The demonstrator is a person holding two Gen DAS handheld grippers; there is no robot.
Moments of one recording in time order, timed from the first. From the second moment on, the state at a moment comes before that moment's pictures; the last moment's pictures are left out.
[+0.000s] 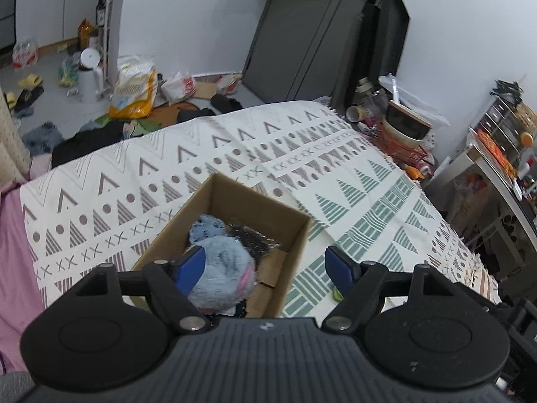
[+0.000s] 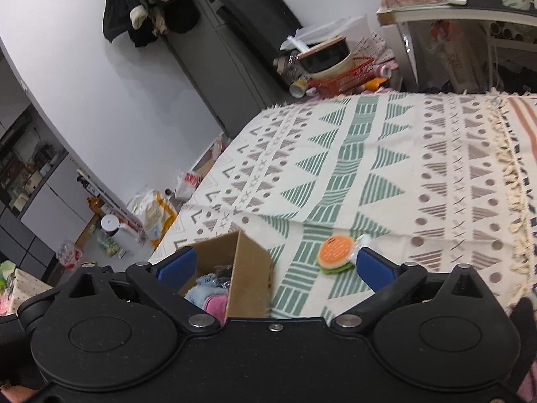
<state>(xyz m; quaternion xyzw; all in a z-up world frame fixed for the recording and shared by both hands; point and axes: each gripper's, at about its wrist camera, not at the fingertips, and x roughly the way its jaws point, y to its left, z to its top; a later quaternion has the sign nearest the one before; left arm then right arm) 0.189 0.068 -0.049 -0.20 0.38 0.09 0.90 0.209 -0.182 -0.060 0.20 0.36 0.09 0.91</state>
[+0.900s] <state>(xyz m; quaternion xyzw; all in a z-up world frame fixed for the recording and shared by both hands) 0.188 -0.021 -0.026 -0.14 0.38 0.07 0.91 0.197 -0.273 -0.052 0.21 0.35 0.08 0.91</state>
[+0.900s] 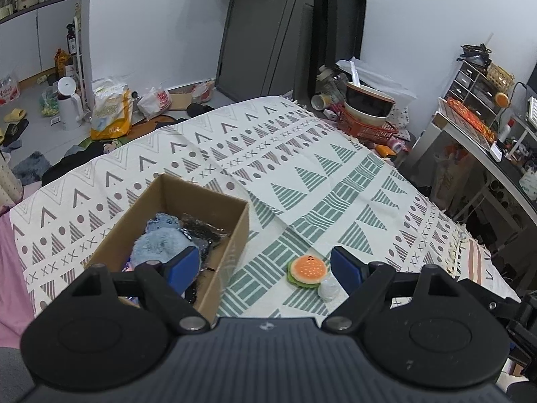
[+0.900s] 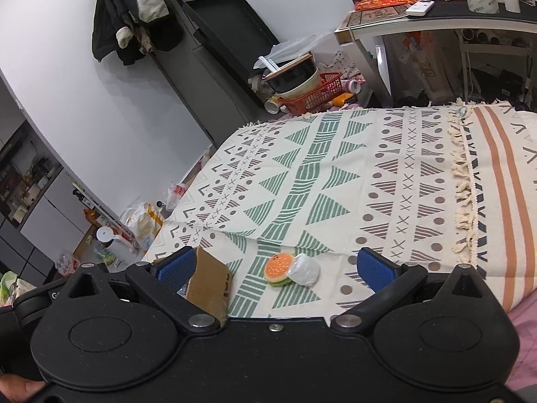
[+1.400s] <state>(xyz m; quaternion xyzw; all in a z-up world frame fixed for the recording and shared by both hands) 0.206 -0.048 -0.040 -0.13 0.40 0.04 0.91 0.224 -0.299 -0.071 0.23 0.38 0.07 0.89</state>
